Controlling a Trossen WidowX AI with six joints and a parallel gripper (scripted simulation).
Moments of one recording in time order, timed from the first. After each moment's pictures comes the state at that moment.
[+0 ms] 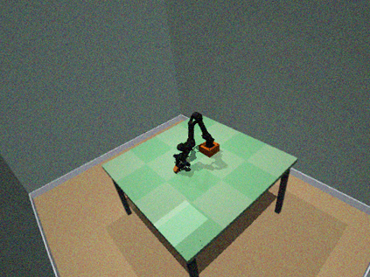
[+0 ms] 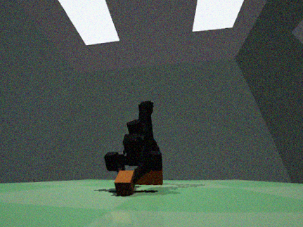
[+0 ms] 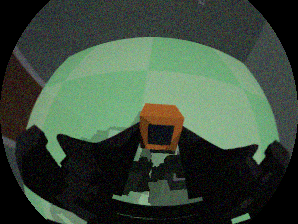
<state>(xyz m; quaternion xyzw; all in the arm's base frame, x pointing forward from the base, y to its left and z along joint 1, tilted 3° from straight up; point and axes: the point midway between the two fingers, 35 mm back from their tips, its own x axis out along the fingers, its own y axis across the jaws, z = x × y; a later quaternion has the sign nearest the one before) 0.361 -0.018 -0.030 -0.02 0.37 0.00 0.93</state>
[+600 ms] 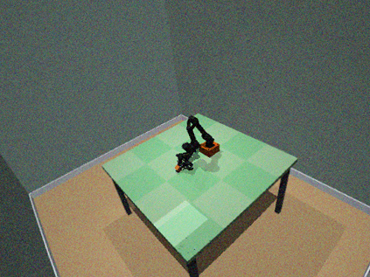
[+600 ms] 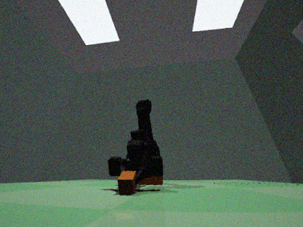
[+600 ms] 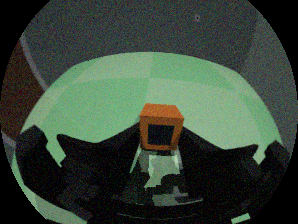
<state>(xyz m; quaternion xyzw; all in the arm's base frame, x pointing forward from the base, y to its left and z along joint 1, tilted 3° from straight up) 0.340 -0.018 -0.035 -0.03 0.28 0.01 0.96</state>
